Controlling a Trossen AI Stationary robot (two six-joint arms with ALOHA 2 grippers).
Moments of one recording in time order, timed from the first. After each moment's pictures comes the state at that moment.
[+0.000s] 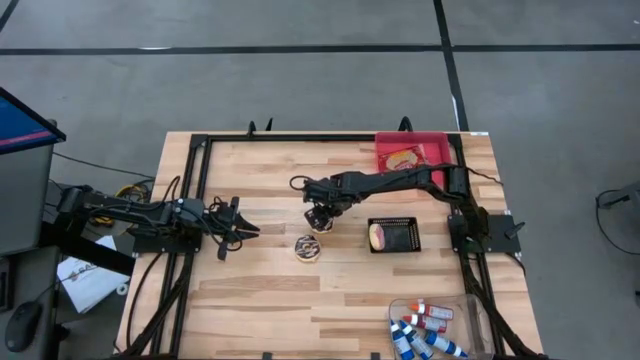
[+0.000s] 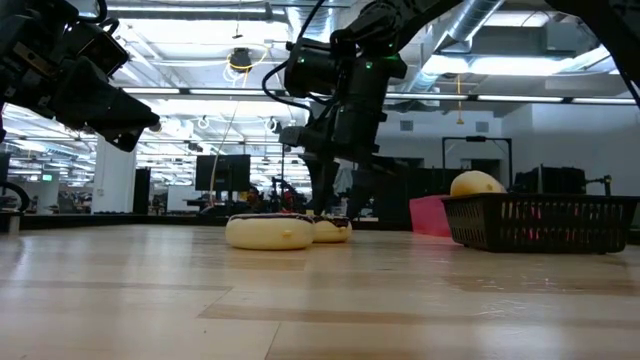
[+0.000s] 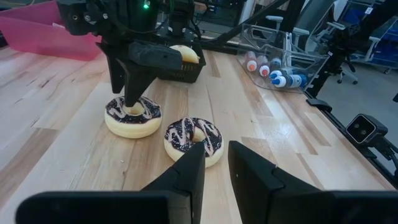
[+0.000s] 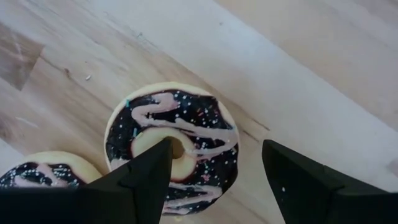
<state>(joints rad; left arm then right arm) -0.10 0.38 0.02 0.14 -0.01 -0.19 -0.10 2.12 1.59 -0.78 0.07 0.84</state>
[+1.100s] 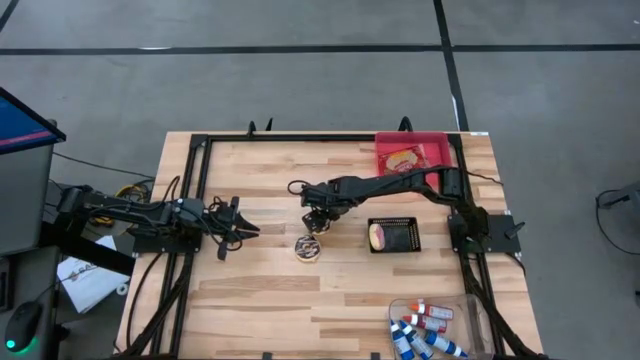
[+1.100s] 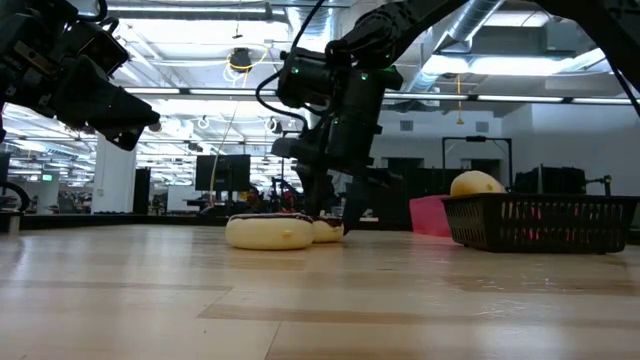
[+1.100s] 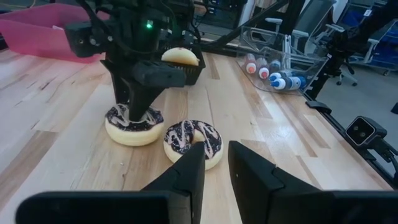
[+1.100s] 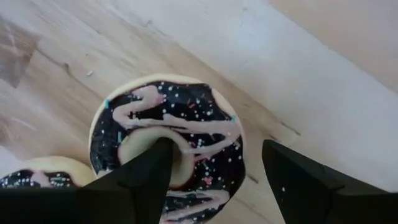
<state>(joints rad) -0.10 0.38 0.02 0.15 -0.01 -0.19 -0.09 2.16 1.58 -0.72 0.05 0.86</state>
